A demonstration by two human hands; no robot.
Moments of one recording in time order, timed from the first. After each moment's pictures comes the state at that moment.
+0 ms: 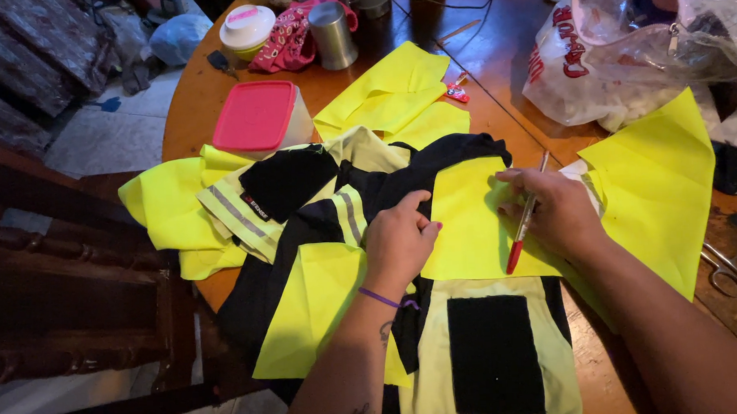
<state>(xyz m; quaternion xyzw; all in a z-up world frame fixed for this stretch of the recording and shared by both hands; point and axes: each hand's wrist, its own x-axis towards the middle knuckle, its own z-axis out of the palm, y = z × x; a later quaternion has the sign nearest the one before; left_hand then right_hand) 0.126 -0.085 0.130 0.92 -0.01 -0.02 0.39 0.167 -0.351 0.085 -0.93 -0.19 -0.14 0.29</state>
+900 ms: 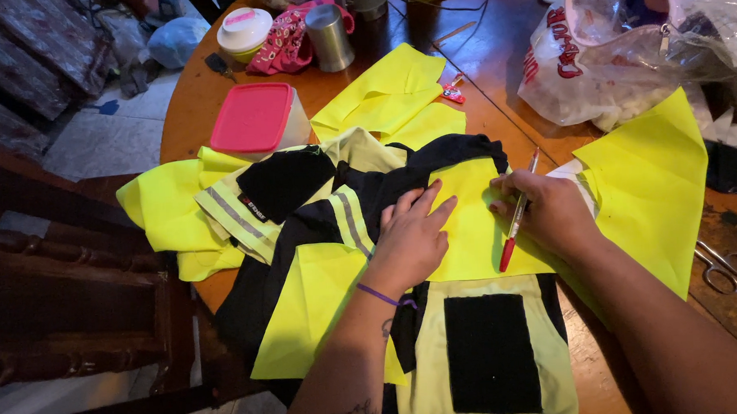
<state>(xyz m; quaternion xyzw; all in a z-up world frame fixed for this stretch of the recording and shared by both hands) 0.128 -0.088 0.104 0.94 -0.22 0.01 0.24 0.160 -0.336 0.113 -0.94 -0.12 -0.04 0.32</state>
